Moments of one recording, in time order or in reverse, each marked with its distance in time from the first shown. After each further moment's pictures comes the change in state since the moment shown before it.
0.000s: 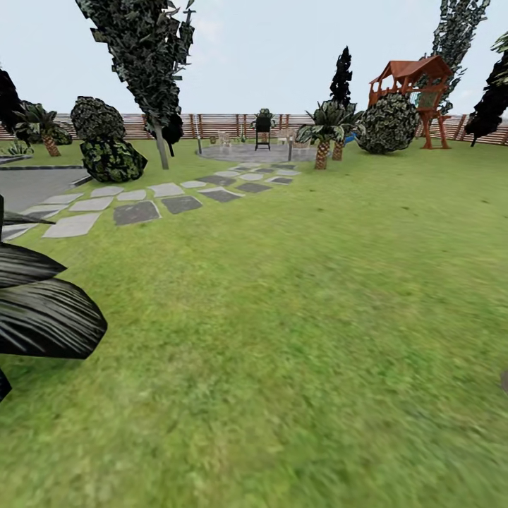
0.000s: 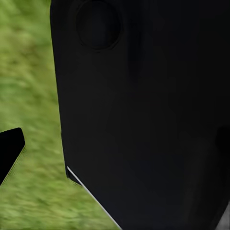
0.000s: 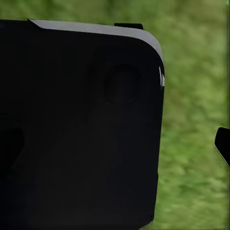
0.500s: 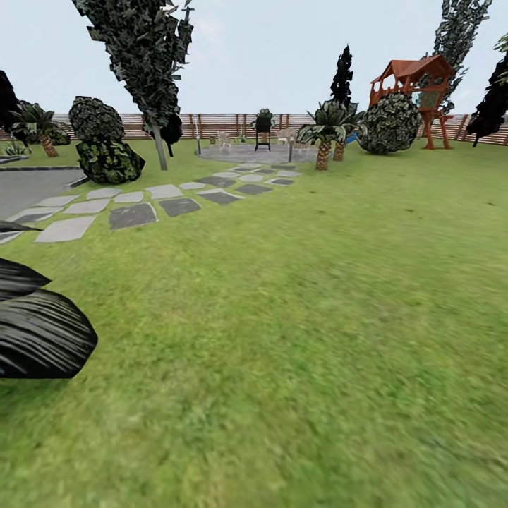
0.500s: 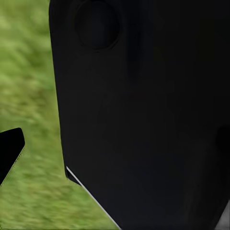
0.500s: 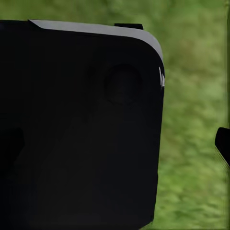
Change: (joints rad) left arm 0.000 -0.001 0.000 0.000 0.000 0.000 0.000; right arm 0.000 0.000 0.000 0.000 0.000 0.000 0.000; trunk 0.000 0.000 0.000
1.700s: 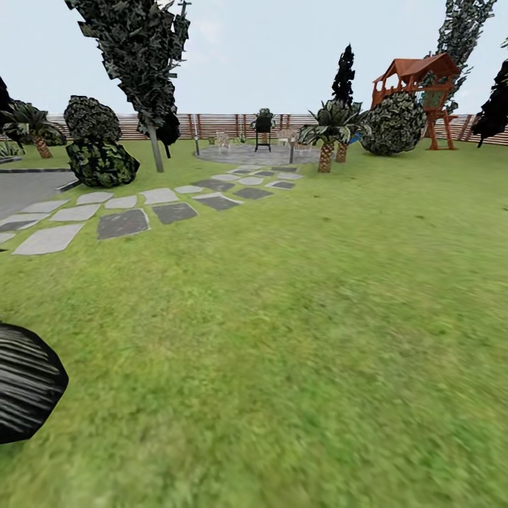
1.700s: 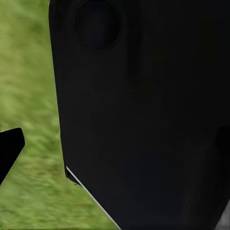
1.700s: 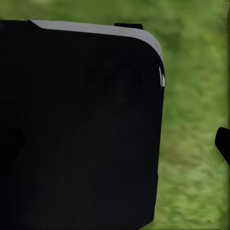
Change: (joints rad) left arm 0.000 0.000 0.000 0.000 0.000 0.000 0.000; right arm 0.000 0.000 0.000 0.000 0.000 0.000 0.000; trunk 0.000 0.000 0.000
